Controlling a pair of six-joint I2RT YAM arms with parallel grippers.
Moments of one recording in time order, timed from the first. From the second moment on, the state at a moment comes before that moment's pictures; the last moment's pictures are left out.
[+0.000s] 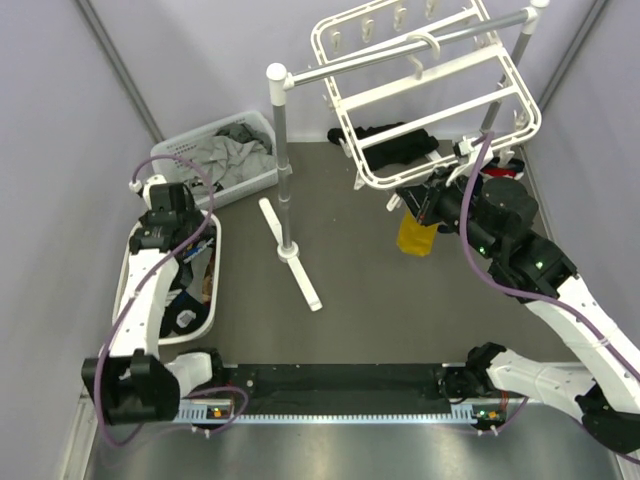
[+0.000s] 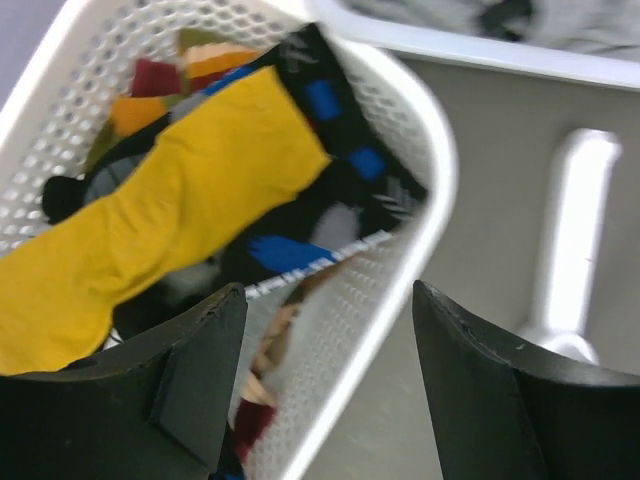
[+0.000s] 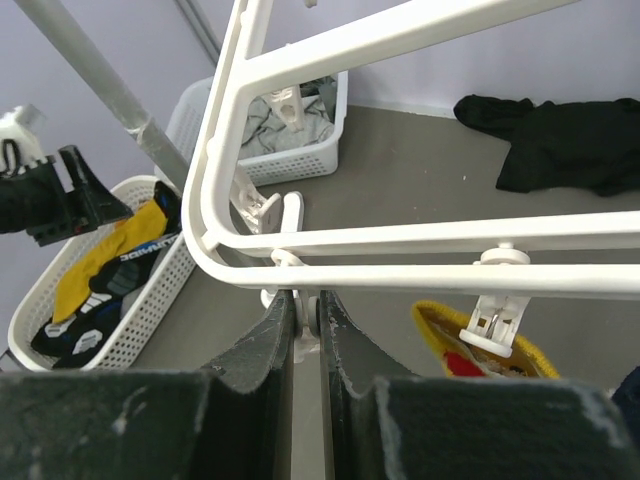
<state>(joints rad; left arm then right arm) 0.05 1.11 1.02 -0.64 -0.30 -0.45 0.67 0.93 1.23 -0.39 0.10 0.31</state>
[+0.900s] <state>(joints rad) 0.30 1.65 1.06 -0.45 -0.22 -0.34 0.67 0.92 1.20 -0.37 0.08 0.27</state>
